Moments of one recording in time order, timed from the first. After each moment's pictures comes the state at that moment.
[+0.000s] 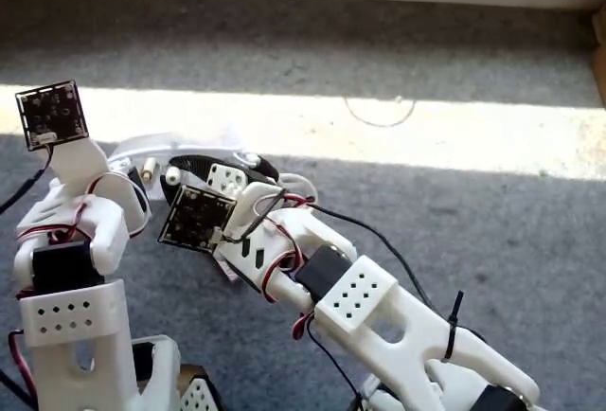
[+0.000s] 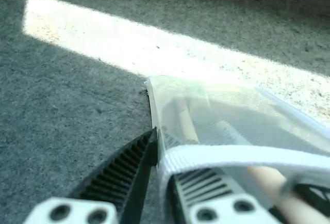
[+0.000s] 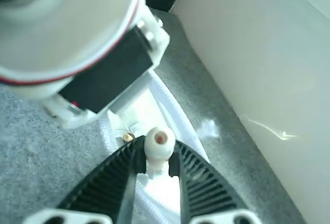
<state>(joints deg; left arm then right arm) -16.8 -56.3 43.0 63.0 12.0 -51.2 -33.9 48.0 6.5 34.6</state>
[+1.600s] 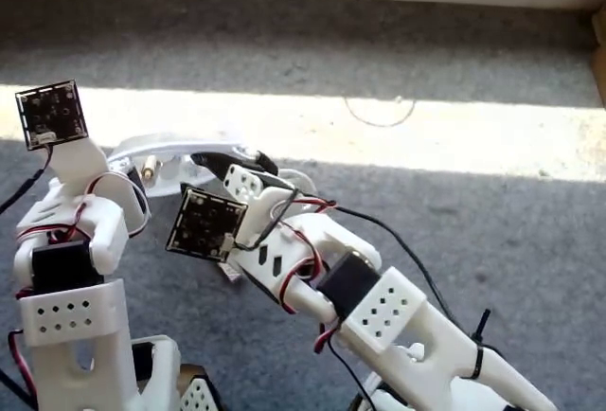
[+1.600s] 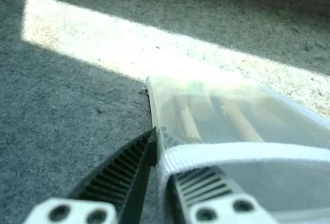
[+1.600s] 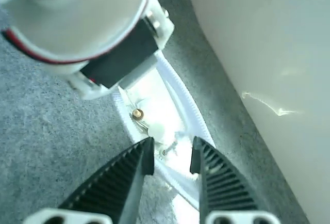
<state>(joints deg) -16.9 -56.3 43.0 63.1 11.7 -51.2 -44.1 44.6 24.3 36.0</state>
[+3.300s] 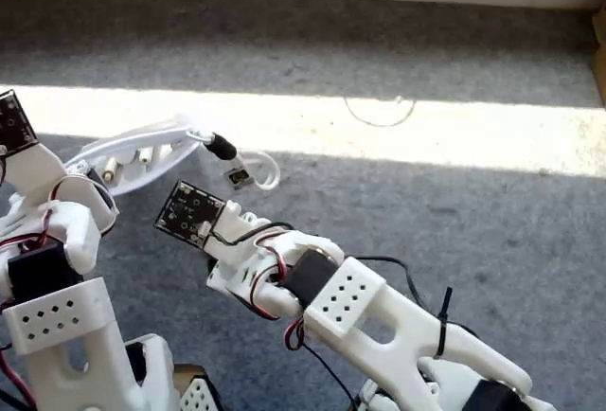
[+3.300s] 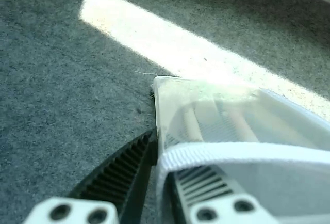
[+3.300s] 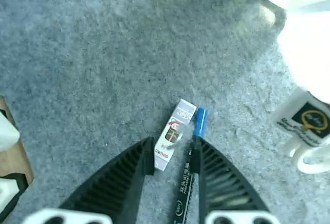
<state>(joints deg) -28.1 -56.3 44.3 60.4 13.5 -55.4 -31.3 44.6 43.6 16.1</state>
